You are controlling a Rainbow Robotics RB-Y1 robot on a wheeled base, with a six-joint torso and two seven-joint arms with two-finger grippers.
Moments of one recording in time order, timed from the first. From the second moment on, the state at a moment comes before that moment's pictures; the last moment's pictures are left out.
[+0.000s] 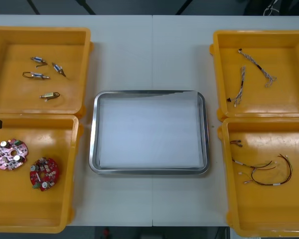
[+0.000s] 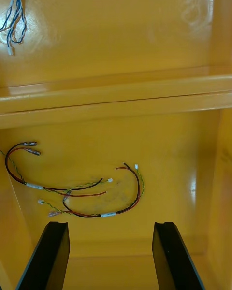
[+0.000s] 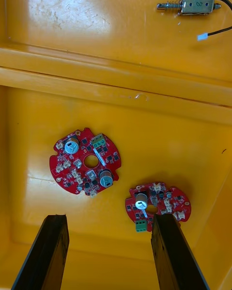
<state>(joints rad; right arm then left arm) -0.22 -0.99 -0.26 -2.06 -1.06 1.82 1.13 -0.08 1.48 -0.01 -2.10 1.23 1.33 -0.80</state>
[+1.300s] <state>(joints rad) -0.15 -0.99 -0.26 -2.06 -1.06 1.82 1.32 -0.02 1.45 -0.03 -2.10 1.21 1.25 -0.80</state>
